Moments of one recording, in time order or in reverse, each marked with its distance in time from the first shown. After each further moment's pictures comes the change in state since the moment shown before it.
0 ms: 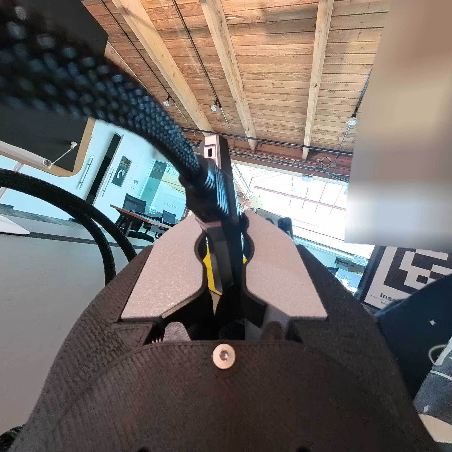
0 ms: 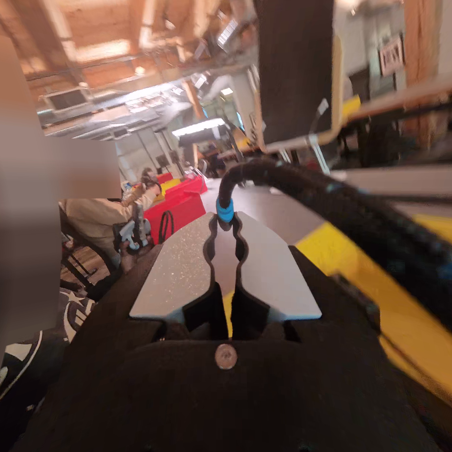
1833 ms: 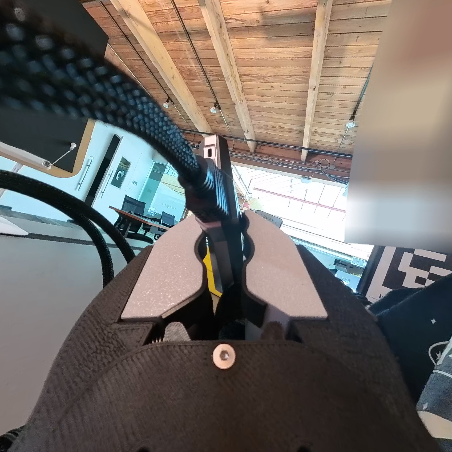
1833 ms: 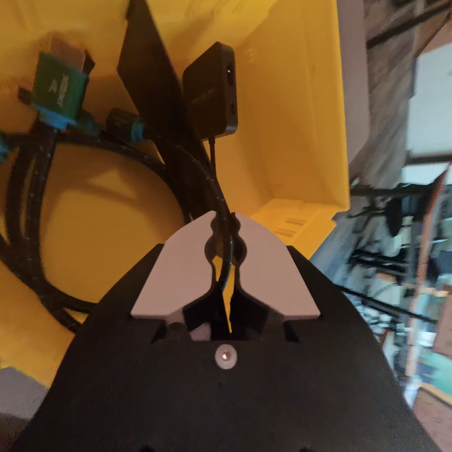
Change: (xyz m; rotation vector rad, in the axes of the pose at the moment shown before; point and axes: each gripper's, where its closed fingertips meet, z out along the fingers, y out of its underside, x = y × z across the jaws) left arm 0.000 -0.001 -0.001 0.008 0.004 -0.003; right arm 0.115 0.081 -0.085 -1.205 0.633 -0.957
